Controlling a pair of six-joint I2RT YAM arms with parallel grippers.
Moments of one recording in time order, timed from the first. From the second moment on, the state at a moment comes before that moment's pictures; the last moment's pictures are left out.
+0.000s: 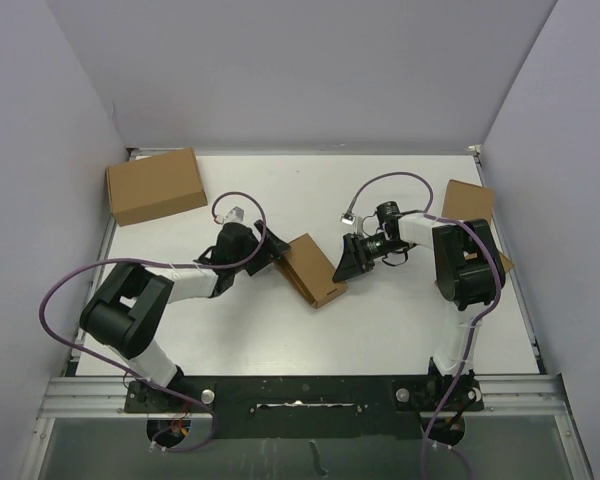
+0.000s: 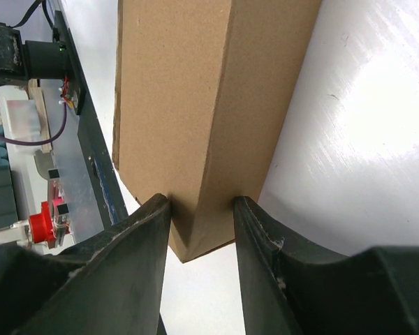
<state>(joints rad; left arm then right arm) -0.51 1.63 0.67 0.40 0.06 -1.02 0.24 1.98 1.16 -0.60 -1.04 -0.24</state>
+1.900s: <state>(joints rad) -0.93 1.40 0.48 0.32 -0.13 -1.32 0.26 1.98 1.18 -0.62 -1.03 -0.25</state>
